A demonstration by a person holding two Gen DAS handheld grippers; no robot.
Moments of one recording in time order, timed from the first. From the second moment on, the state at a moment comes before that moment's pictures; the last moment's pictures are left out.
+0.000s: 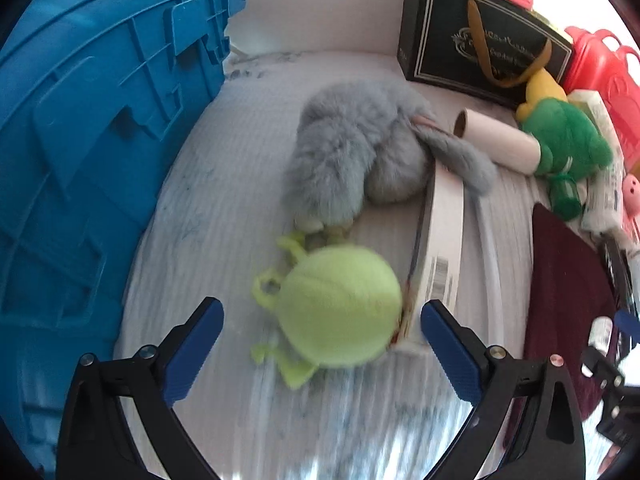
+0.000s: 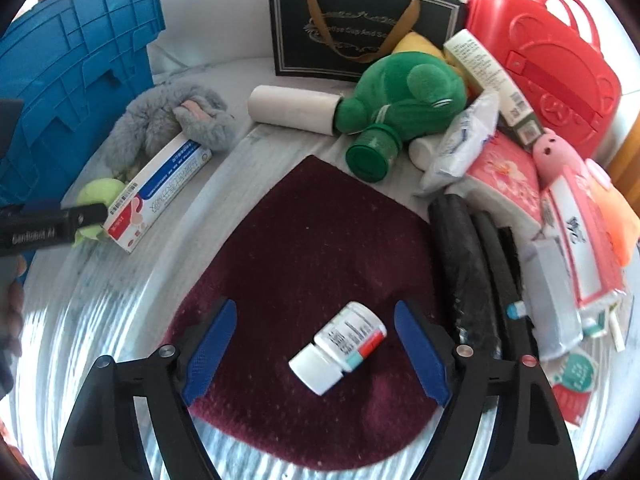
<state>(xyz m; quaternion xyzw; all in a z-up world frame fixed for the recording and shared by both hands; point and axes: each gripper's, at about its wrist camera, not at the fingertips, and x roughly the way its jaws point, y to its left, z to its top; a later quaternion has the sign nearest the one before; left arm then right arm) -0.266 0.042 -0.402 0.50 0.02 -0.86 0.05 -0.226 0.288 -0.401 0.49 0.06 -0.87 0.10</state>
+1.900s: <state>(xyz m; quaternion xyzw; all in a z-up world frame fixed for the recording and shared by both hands) -0.195 0.050 -0.344 0.49 0.04 -0.87 0.08 -0.186 0.290 -0.344 0.50 0.00 -0.86 0.13</state>
